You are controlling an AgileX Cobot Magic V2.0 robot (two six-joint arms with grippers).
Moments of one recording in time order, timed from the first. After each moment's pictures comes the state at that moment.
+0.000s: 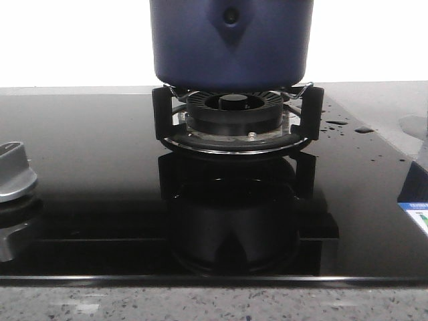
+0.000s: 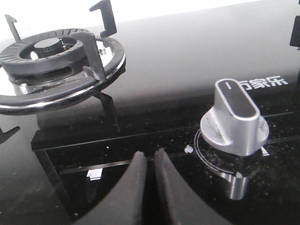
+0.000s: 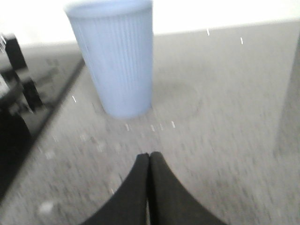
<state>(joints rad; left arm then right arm) -0.09 0.00 0.00 0.08 0.34 0.02 -0.07 -0.01 0.02 -0.18 0.18 0.25</state>
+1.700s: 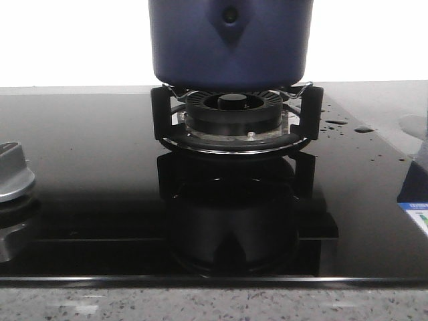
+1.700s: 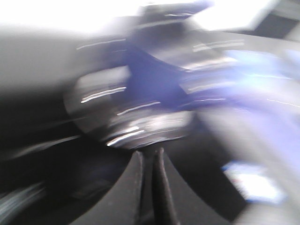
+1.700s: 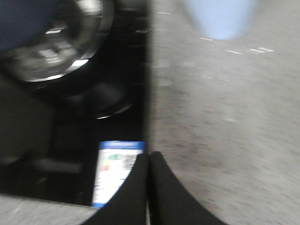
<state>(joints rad) -0.13 0.83 -0.67 -1.27 0.81 0.96 -0.07 0.49 -0.66 0.39 0.99 -0.06</state>
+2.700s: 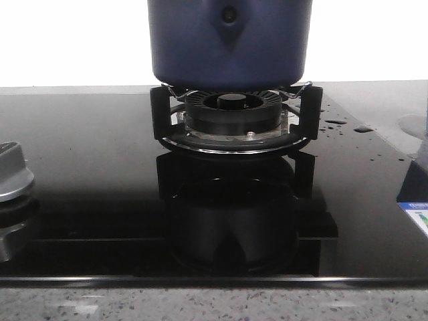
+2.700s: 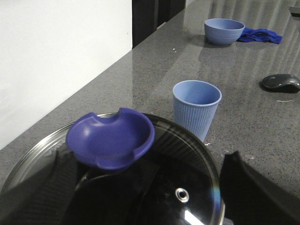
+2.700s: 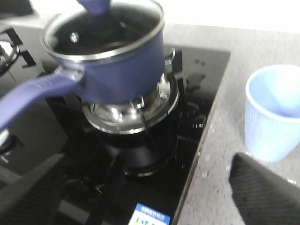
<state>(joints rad) -0.32 1.52 -1.26 -1.47 0.91 1.62 -0.07 0.49 -0.81 0.53 0.90 -0.39</state>
